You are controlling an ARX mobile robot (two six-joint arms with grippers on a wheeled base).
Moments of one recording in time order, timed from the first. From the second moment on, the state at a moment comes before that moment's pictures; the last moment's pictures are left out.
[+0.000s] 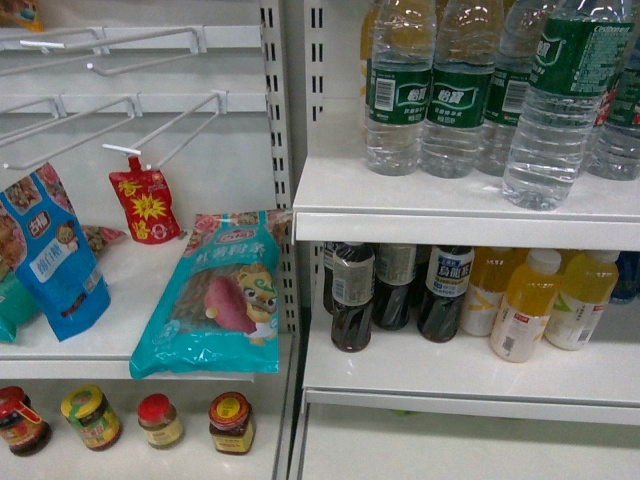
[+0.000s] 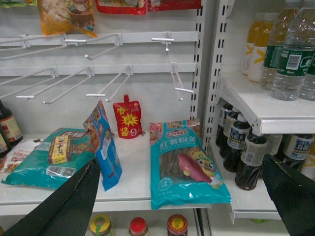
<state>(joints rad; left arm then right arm) 0.00 0.01 0.01 0.00 0.00 0.00 0.00 0.18 0.01 0.18 0.00 0.00</state>
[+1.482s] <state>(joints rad) 0.00 0.01 0.01 0.00 0.00 0.00 0.00 0.00 0.01 0.00 0.00 0.00</state>
